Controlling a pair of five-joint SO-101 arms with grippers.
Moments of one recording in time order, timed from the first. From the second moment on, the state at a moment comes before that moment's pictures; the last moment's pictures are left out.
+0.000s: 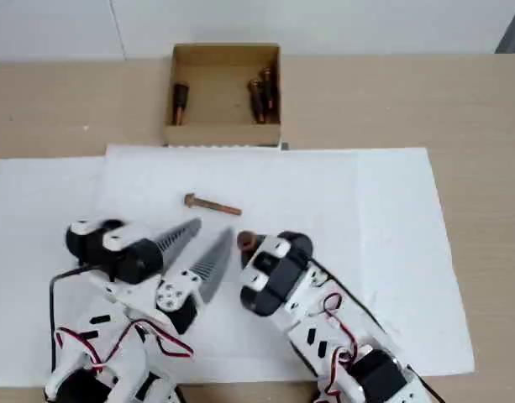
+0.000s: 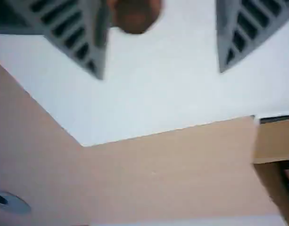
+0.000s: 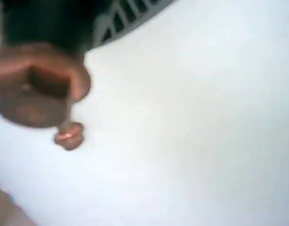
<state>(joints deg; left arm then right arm) 22.9 -102.3 67.7 58.9 18.3 -38.2 -103.5 83.0 46.9 12.5</state>
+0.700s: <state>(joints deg) 1.6 -101.9 94.0 47.3 8.9 -22.8 -88.7 68.7 59.9 -5.8</state>
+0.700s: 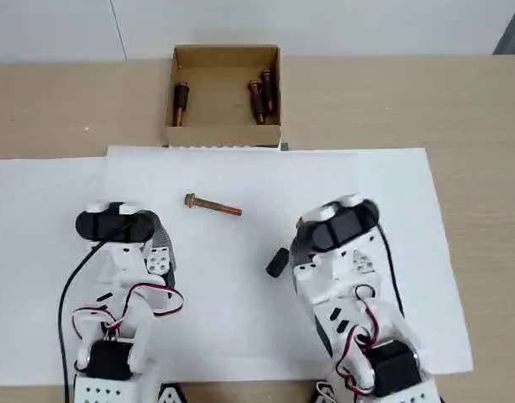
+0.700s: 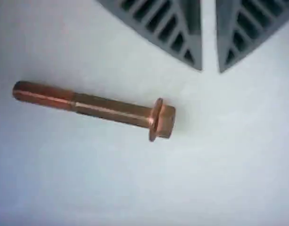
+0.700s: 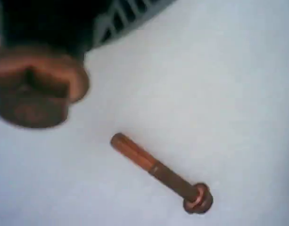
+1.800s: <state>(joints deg) 1.6 -101.9 96.7 47.6 8.9 -20.2 36.9 -44.0 47.6 9.5</state>
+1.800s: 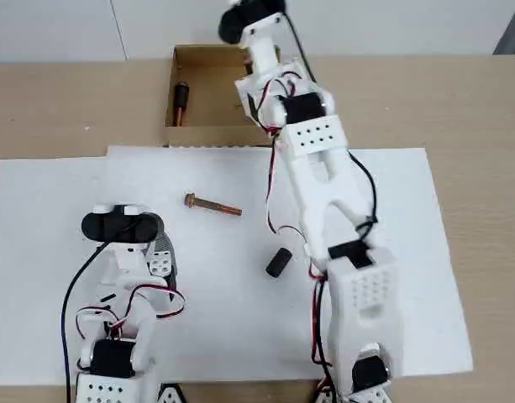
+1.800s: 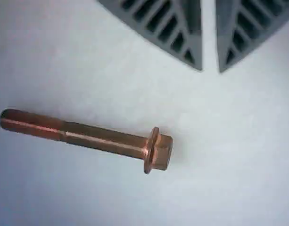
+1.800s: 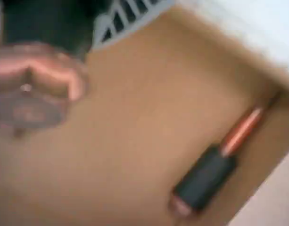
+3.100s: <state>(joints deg) 1.6 -101.9 96.7 47.8 8.9 -24.1 61.4 -69.3 51.9 28.8</state>
